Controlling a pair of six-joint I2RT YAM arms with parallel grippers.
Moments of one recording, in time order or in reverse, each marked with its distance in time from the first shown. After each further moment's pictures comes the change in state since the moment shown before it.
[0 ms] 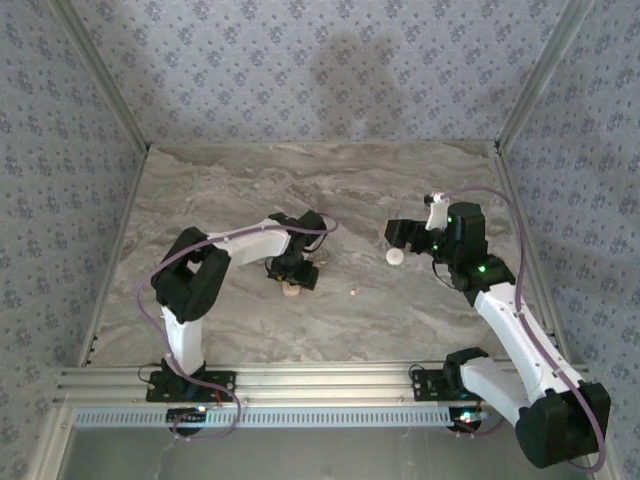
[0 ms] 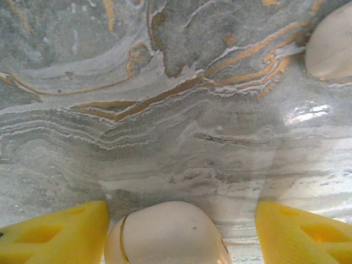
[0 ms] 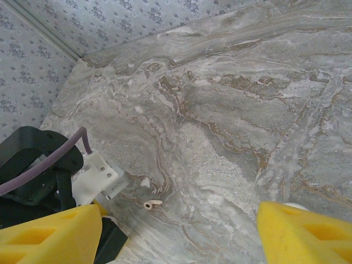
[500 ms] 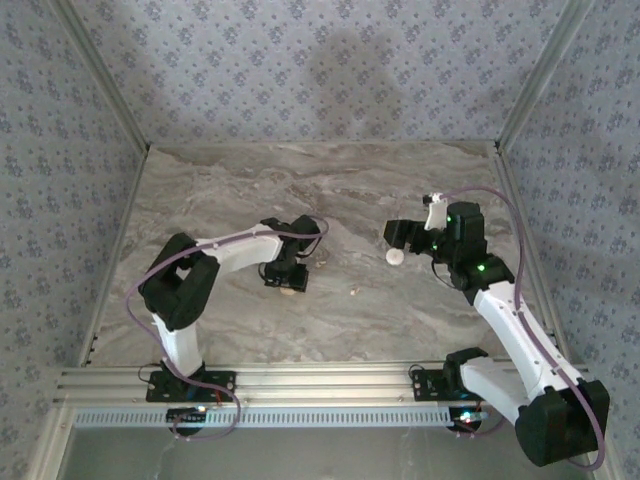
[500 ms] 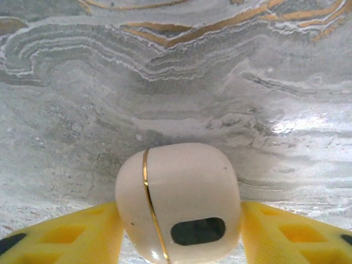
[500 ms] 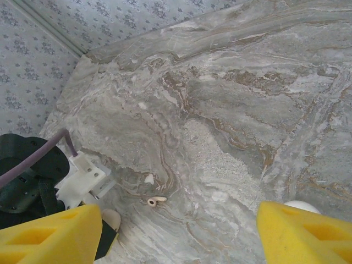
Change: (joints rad) left arm 0.000 -0.080 -0.082 0.004 -0.012 -0.127; right arm -0.001 0.011 0.000 0.001 -0.024 0.004
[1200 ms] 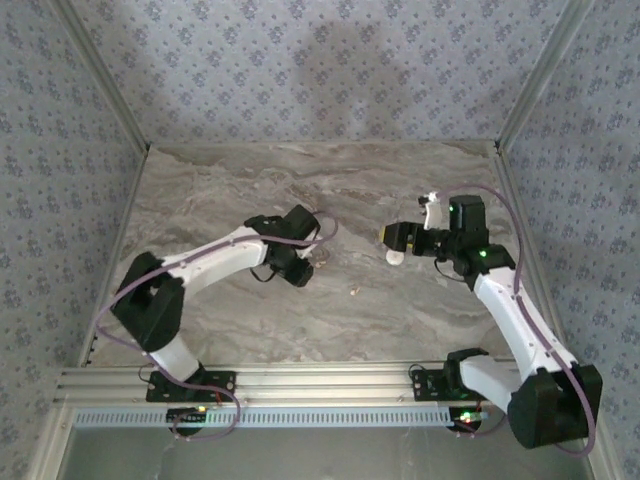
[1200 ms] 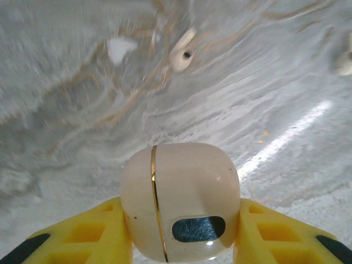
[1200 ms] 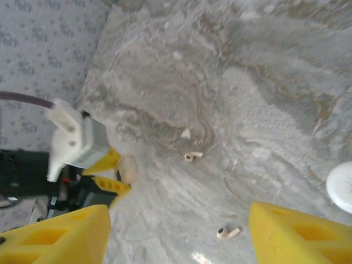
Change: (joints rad) left arm -0.032 -0.246 0.000 0.054 0.020 0.511; right arm -0.077 0.139 0.101 -0.187 -0.319 -0.042
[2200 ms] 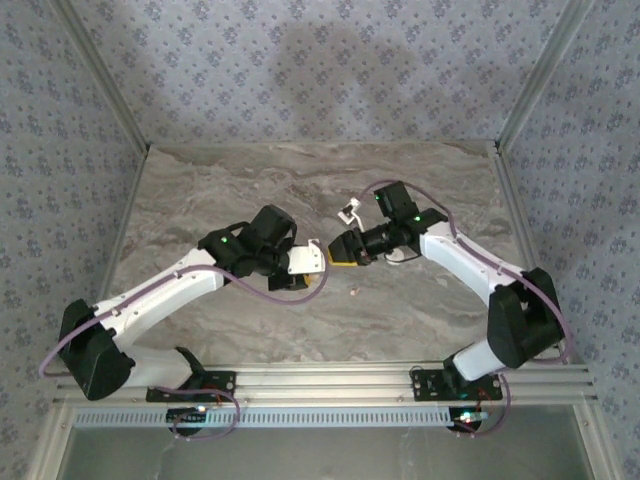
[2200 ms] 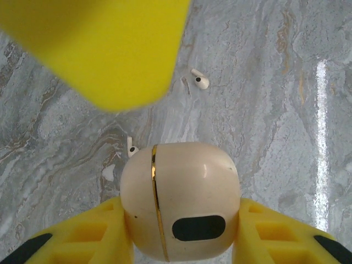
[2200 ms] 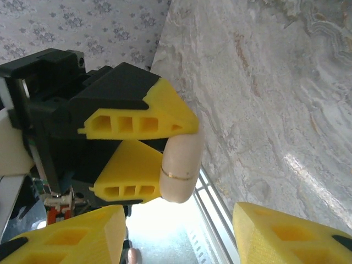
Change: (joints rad) left arm -0.034 -0.289 -0.097 0.080 0.204 0.727; right arm 0.341 0.411 0.235 -0.066 -0.365 -0.007
